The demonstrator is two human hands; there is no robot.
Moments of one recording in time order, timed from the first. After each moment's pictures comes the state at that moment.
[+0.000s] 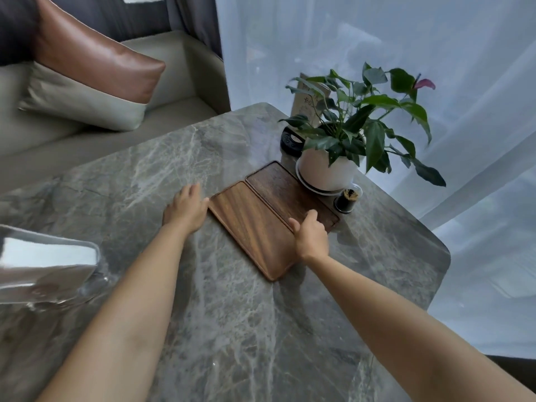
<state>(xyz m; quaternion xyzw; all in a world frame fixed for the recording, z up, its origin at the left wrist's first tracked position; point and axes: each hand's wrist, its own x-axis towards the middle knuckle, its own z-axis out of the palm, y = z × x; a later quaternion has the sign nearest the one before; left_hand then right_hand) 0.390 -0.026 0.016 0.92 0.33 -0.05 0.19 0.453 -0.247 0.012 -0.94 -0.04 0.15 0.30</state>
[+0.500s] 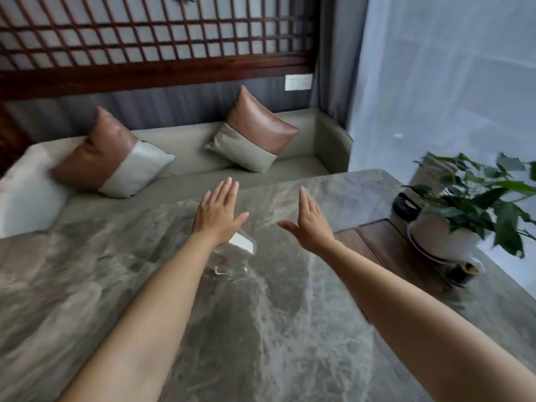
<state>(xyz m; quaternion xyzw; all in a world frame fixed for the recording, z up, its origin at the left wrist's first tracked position) 0.190 0.054 0.136 0.93 0.37 0.09 0.05 0.335 -0.080 0.126 -0.83 -0.49 0.12 0.23</state>
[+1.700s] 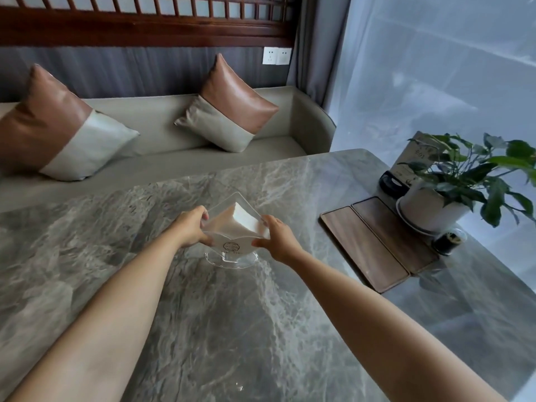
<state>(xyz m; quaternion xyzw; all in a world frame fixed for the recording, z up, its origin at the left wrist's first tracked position) 0.138 0.128 0.055 0.85 0.40 -0.04 0.34 0.265 -0.034 0.048 -0.84 -0.40 0.24 0.27</state>
